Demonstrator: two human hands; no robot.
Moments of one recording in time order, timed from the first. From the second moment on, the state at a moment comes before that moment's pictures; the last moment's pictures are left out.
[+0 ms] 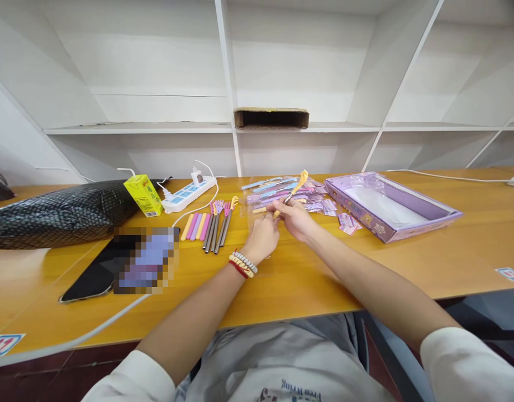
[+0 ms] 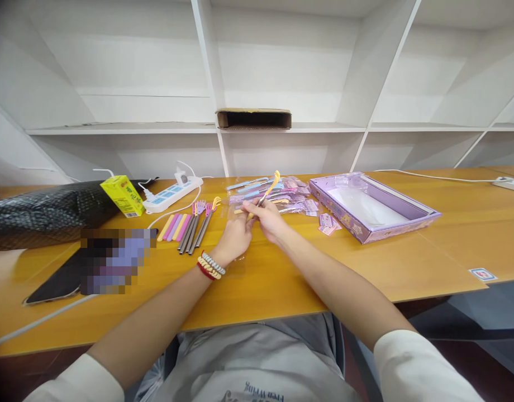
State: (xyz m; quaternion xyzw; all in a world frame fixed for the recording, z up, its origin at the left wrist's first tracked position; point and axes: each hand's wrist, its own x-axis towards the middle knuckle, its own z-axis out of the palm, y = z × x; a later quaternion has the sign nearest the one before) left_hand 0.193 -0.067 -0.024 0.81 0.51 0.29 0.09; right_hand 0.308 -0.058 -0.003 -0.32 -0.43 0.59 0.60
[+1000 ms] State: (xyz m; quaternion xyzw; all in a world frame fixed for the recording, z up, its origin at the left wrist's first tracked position) left_hand 0.210 -0.072 -0.013 0.77 0.47 0.26 0.33; right_hand 0.288 -0.065 0.017 -0.32 -0.22 0.54 0.75
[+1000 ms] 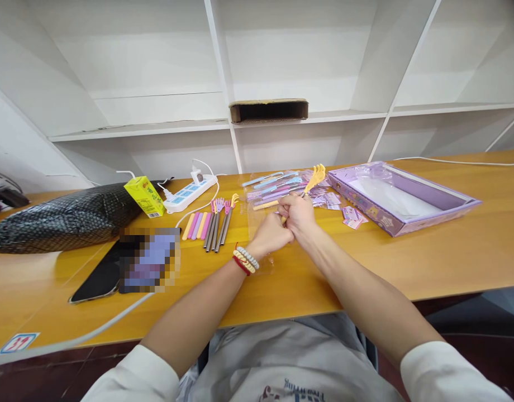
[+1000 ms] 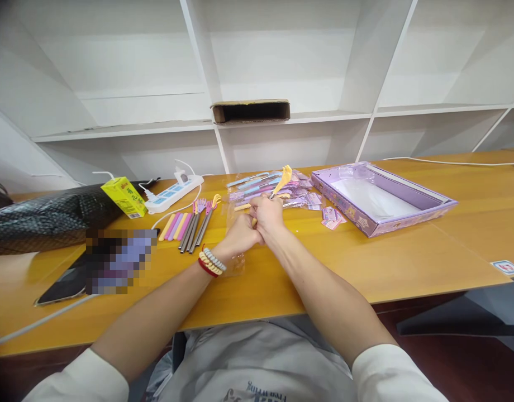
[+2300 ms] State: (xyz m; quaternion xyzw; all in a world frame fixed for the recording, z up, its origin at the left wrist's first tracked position) left_hand 0.194 -0.075 -0.003 0.84 0.36 0.29 0.29; right_hand 0.308 -0.081 0.024 -0.22 -0.29 0.58 0.73
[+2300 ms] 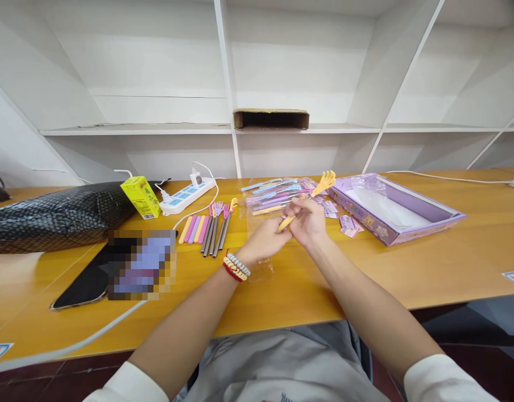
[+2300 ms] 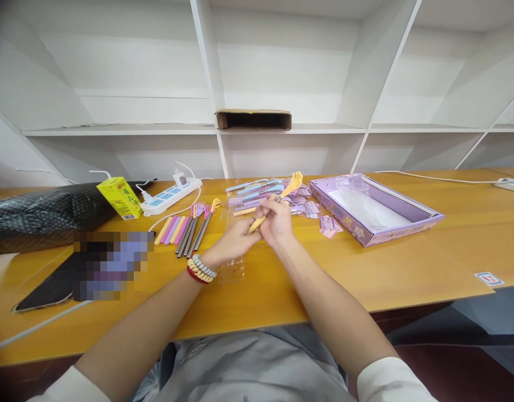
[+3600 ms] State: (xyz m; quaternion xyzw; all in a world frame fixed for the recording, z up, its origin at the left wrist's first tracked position) left_hand 0.209 -0.084 -0.010 0.85 0.50 0.15 -0.05; right_hand 0.310 -0.076 0.028 -0.25 -0.25 0.59 0.73
